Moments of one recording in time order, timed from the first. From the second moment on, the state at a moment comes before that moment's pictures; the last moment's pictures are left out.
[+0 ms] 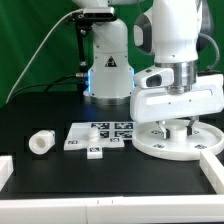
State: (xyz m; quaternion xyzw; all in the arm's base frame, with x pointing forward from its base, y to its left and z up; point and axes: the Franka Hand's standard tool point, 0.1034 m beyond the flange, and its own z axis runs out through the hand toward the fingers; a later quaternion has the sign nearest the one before) arm 0.401 0.128 0.010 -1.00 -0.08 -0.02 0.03
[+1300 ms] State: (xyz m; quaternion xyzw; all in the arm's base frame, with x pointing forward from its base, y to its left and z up) arm 0.513 0.045 0.086 -0.98 -0.19 0.02 0.03
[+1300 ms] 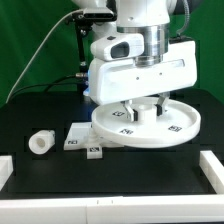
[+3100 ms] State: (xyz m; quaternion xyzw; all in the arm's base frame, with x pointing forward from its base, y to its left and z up) arm 0.551 0.040 0.018 -0.98 -0.19 0.01 0.03
